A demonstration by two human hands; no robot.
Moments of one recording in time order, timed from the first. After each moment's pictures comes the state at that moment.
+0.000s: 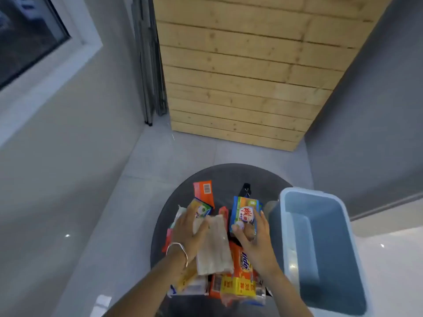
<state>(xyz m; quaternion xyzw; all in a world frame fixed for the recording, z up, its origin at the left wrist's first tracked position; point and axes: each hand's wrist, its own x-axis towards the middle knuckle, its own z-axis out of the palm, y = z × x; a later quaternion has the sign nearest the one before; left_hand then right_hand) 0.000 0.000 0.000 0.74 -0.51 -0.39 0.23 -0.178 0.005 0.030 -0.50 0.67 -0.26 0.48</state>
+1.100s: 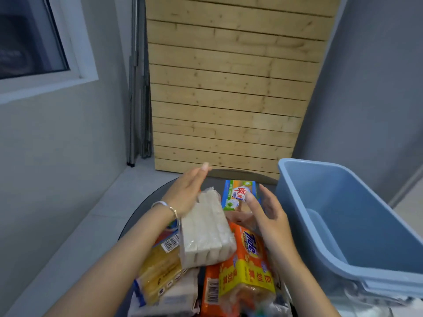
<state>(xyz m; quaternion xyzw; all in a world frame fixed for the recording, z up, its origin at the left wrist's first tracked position) -0.009 -0.035 -0.060 0.56 -0.64 -0.34 0.39 -0.200 0.019 -0.082 -0.48 0.51 -0.54 0.46</state>
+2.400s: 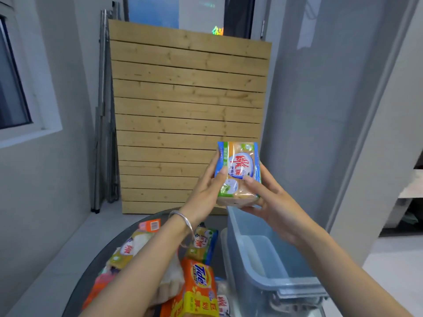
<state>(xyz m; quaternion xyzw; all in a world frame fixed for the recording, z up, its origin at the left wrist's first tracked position) -0.140 0.005 0.055 0.30 -0.65 -0.46 0.52 -0.300 0.036 0.058 -0.59 0.35 -0.52 0.51</state>
